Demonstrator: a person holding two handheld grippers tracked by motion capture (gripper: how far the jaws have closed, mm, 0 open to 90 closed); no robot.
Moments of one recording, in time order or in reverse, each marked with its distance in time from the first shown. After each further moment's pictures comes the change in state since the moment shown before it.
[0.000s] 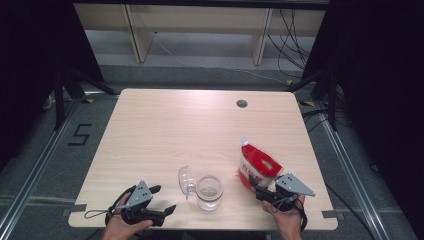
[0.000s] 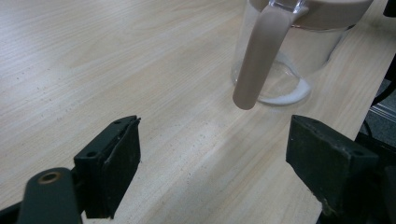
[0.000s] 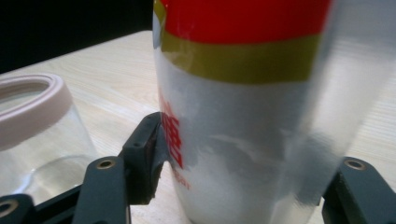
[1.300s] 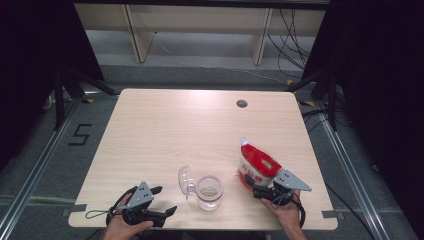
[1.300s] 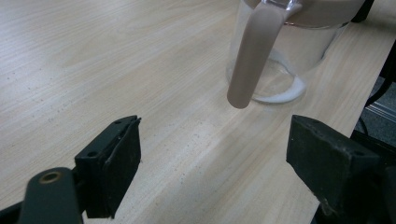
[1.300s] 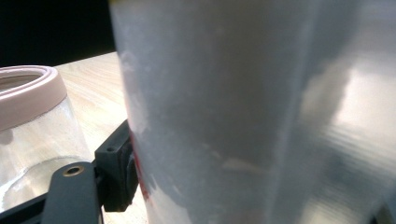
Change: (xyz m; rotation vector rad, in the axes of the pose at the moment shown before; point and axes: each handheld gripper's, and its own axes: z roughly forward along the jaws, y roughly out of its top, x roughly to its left) left arm -0.002 -0.001 0.002 0.007 -0.009 -0.001; right arm -0.016 -0.012 0.020 -0.040 0.087 -0.047
